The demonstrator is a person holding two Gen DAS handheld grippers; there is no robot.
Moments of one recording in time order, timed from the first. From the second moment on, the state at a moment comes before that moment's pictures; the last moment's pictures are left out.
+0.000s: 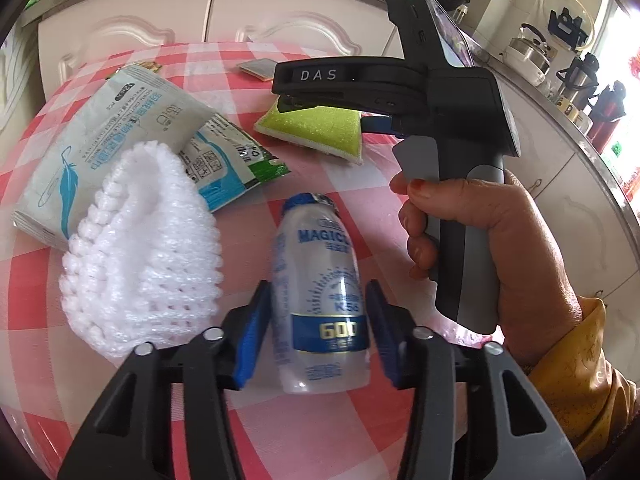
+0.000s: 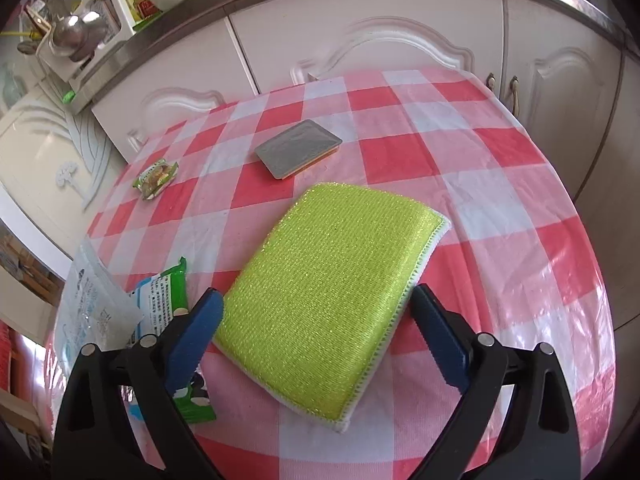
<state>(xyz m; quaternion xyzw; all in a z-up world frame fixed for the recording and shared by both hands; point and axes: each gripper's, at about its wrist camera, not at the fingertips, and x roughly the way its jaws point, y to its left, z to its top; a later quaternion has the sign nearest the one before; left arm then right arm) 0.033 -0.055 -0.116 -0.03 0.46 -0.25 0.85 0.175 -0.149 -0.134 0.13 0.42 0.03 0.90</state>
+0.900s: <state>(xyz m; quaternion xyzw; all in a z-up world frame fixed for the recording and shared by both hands) 0.035 -0.045 -0.107 -0.06 0.44 -0.27 0.85 0.196 -0.138 -0.138 0.01 0.43 0.03 0.90</state>
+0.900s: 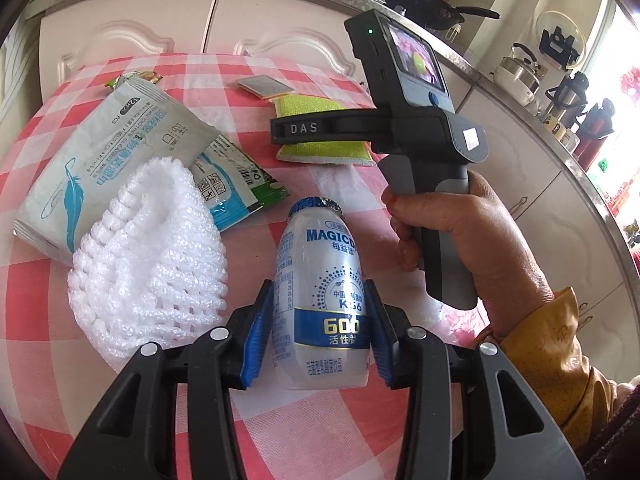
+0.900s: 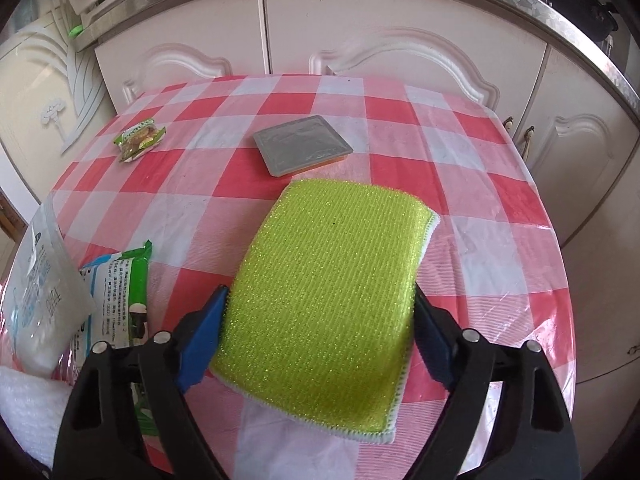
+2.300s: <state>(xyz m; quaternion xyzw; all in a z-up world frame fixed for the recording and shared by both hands) 0.005 -0.009 -0.049 -0.09 0.35 -0.30 0.88 0.101 -0.173 -0.089 0.18 0.29 0.10 0.94</state>
